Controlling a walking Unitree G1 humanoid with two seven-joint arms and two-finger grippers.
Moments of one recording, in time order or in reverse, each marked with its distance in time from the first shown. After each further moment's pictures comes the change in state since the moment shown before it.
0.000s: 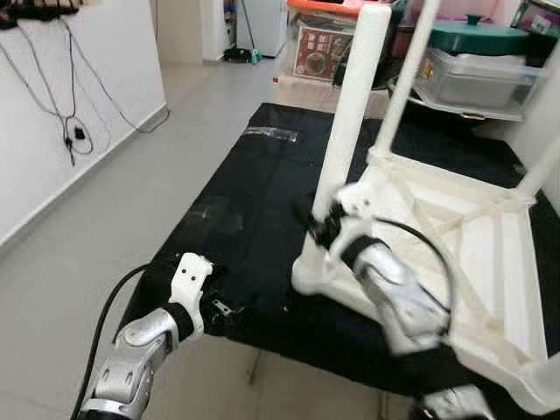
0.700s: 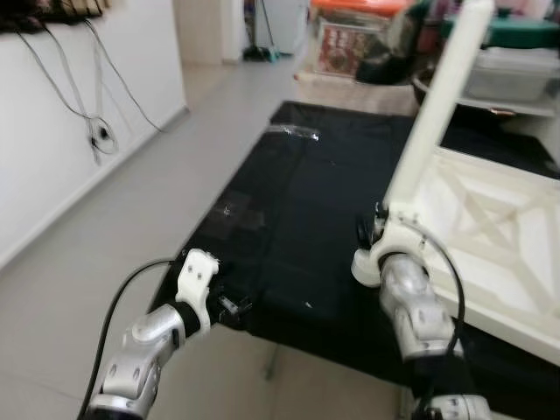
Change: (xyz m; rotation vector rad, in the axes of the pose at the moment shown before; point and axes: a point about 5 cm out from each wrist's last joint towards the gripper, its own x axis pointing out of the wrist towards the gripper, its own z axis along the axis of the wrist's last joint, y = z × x) left arm 0.006 -0.003 0.006 0.013 -0.012 -0.025; right arm -0.003 -0.031 0.006 0.088 0.016 -0.244
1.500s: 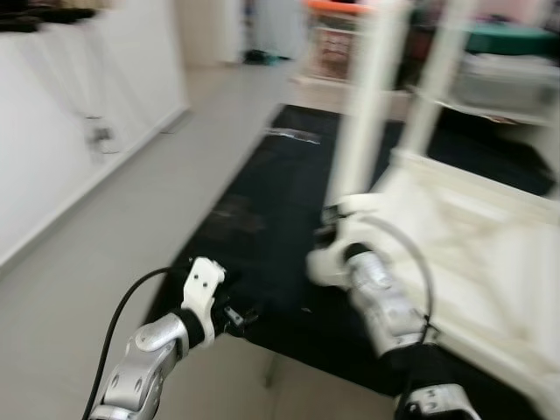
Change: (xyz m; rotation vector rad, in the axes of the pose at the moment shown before) left arm -0.009 -0.007 -0.014 -0.027 0.038 -0.009; right arm -0.009 -0.029 -0.036 -0.021 0.078 -0.297
